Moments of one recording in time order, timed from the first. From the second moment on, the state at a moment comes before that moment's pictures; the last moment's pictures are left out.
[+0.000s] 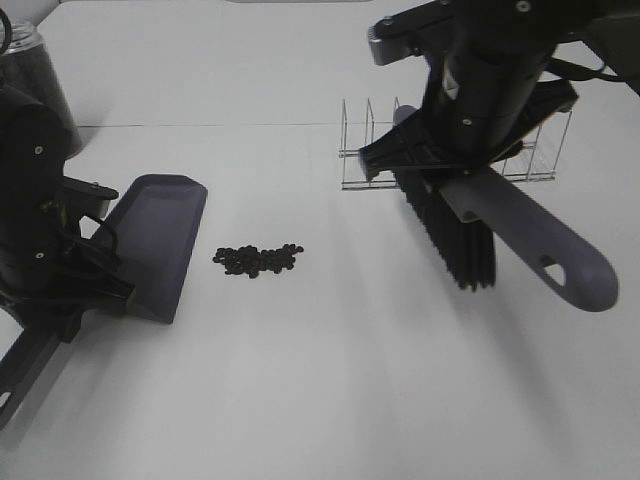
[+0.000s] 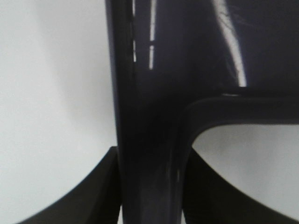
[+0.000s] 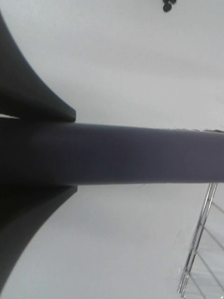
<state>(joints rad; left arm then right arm) -0.37 1.96 -1.05 0.22 0.84 -0.36 0.60 1.75 -1.22 -0.55 0.87 0.61</state>
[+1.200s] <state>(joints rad) -0.42 1.96 -1.05 0.20 0.89 -0.34 0.74 2.19 -1.54 -0.58 0.88 0.60</state>
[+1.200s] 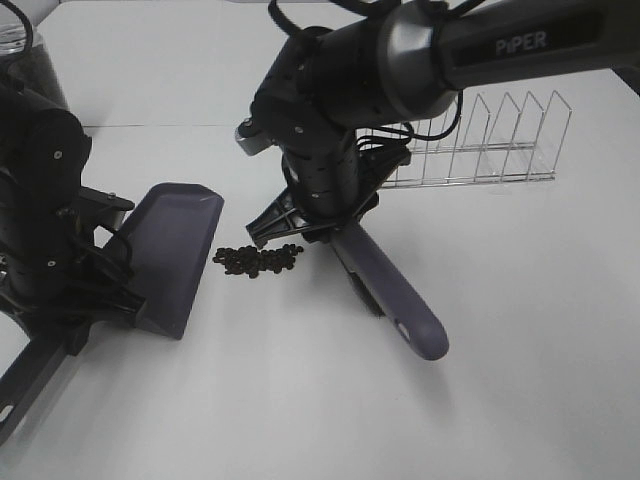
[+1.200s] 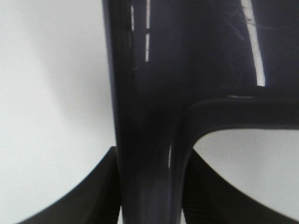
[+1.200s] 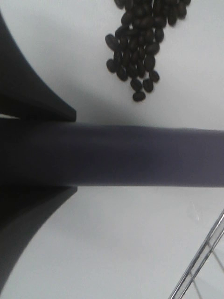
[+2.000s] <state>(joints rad) -0.42 1.96 -1.05 0.13 0.92 -0.29 0.77 2.32 -1.69 -0.21 0.77 0.47</state>
